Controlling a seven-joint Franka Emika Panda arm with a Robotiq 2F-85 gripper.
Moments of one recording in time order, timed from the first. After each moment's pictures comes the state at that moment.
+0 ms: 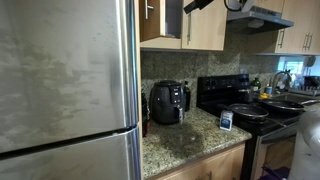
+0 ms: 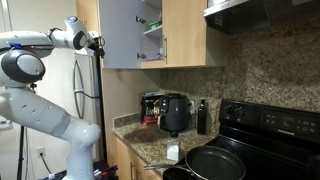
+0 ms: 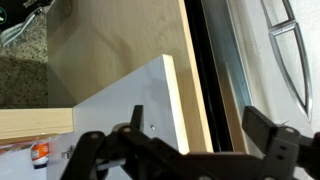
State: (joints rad) arm 0.47 -0.82 0.40 -2.05 0.43 2.34 -0.01
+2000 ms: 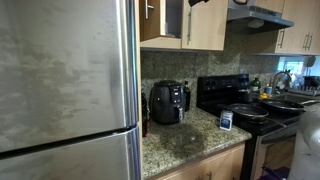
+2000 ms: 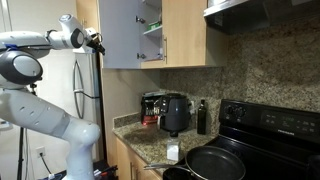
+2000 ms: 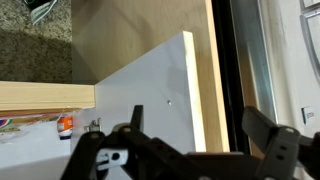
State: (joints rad) arm 0.46 -0.85 0.40 -2.04 0.29 2.38 0.08
